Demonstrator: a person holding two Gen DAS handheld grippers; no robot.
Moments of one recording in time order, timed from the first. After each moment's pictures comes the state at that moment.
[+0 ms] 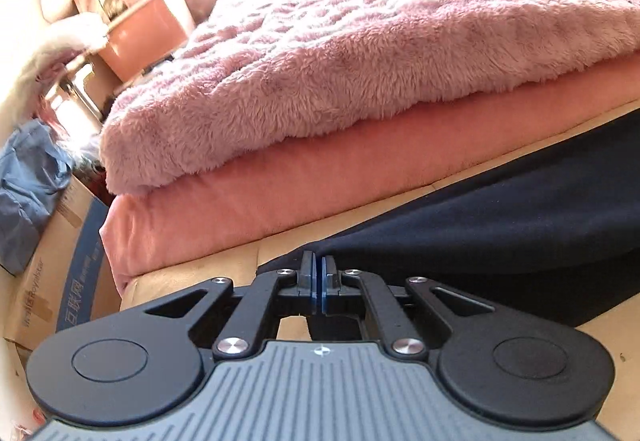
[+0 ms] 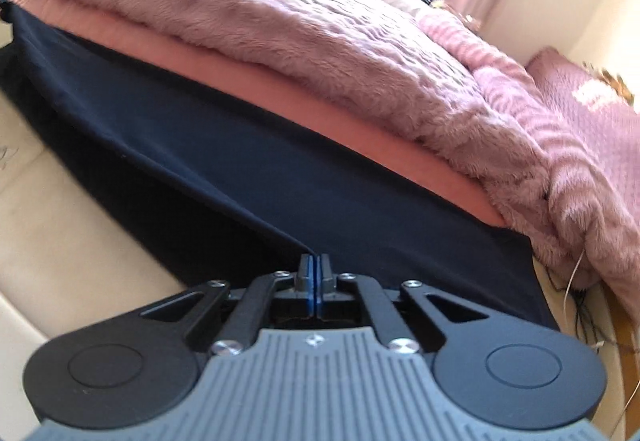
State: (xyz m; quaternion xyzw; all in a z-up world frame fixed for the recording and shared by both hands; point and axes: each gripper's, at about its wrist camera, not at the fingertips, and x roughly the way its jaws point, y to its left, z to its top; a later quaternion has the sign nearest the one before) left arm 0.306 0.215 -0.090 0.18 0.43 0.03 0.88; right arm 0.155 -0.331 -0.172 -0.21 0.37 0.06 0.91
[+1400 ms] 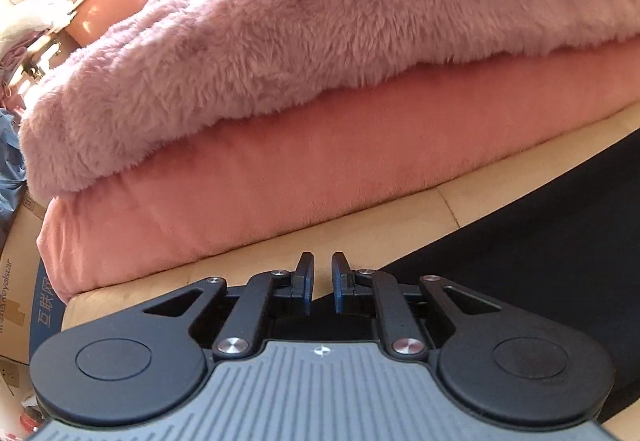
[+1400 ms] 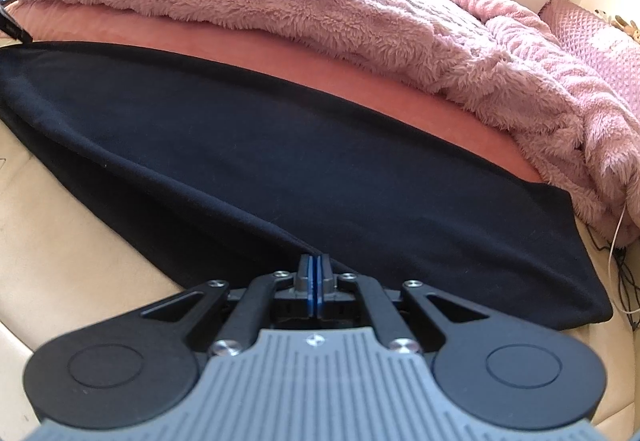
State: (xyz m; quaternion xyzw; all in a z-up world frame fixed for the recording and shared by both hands) left arm 0.378 0.196 -0.160 0.17 0.46 0.02 0.87; right arm 0.181 -0.333 -0.199 -0.16 0.42 0.07 0.89
